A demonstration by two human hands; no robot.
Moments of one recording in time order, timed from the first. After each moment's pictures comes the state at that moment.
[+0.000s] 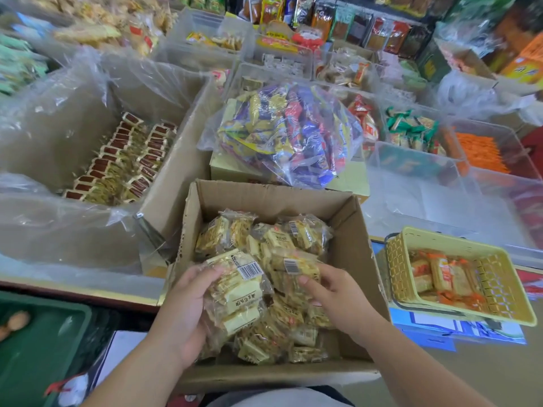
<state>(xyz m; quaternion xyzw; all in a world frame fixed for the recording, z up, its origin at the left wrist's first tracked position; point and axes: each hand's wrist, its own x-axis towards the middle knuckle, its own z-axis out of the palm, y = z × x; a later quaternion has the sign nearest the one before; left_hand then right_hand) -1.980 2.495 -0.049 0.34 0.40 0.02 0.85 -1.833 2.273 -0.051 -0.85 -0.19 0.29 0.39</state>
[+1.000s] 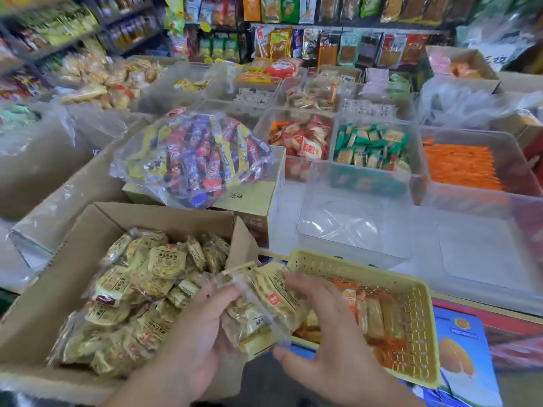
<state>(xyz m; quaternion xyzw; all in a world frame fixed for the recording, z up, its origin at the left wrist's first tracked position) -1.795 2.171 0.035 0.42 0.41 0.08 0.81 -1.686 2.001 -0.001 -0.77 -0.43 0.12 0.45</state>
